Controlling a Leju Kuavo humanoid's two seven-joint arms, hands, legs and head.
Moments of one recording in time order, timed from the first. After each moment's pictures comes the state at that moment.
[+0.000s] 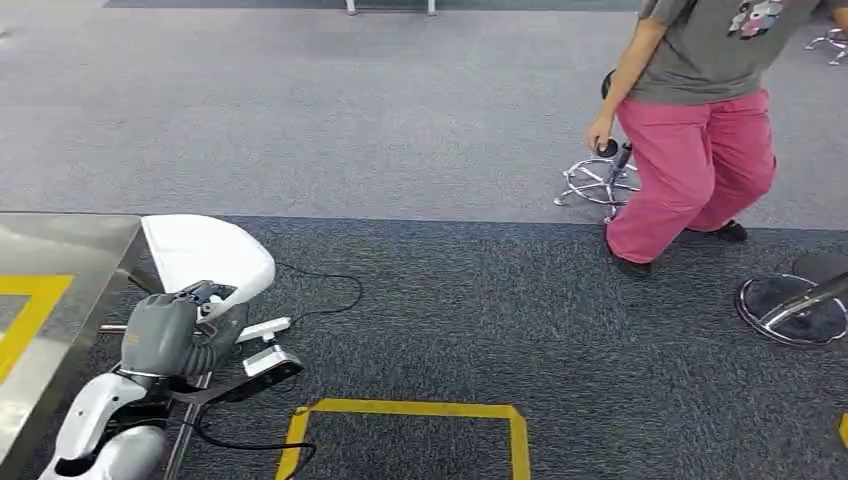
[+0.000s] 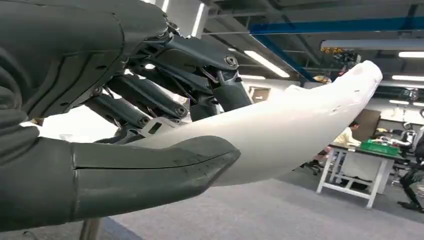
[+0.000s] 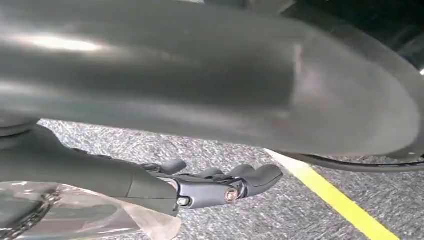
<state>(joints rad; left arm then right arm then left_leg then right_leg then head) 0.08 0.10 -0.23 -1.78 -1.03 0.24 -0.02 0.01 -0.02 0.15 0.00 0.66 -0.05 -0.50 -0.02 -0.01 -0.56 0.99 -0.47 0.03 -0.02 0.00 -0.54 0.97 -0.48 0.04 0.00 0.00</state>
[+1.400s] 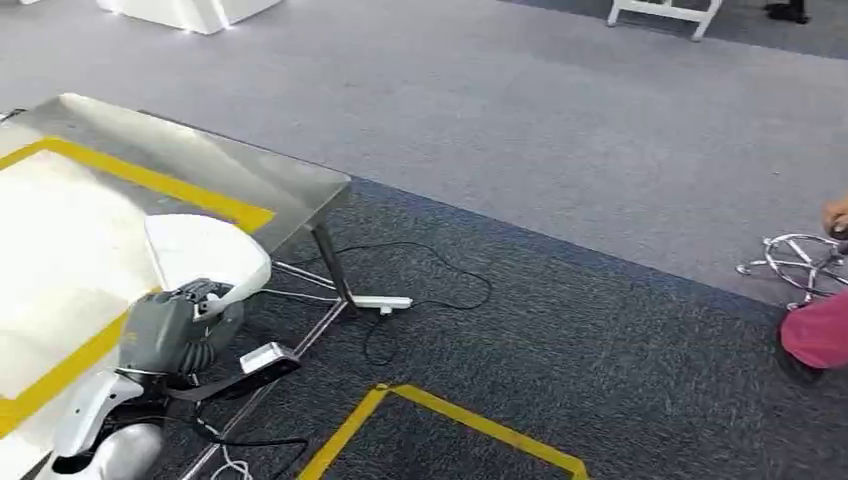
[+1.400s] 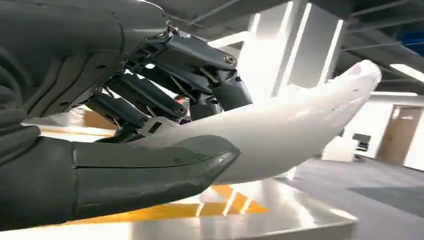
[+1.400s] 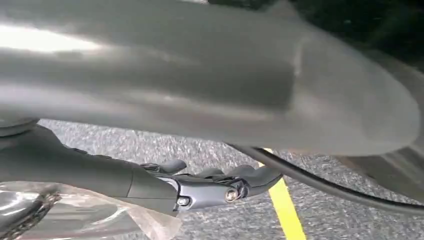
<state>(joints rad) 0.07 0.10 -0.23 -1.78 -1.04 0.23 -0.02 0.02 -0.02 0.05 0.00 0.75 -0.05 -0.49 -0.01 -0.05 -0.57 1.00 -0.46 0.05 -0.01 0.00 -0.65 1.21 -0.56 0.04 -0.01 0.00</state>
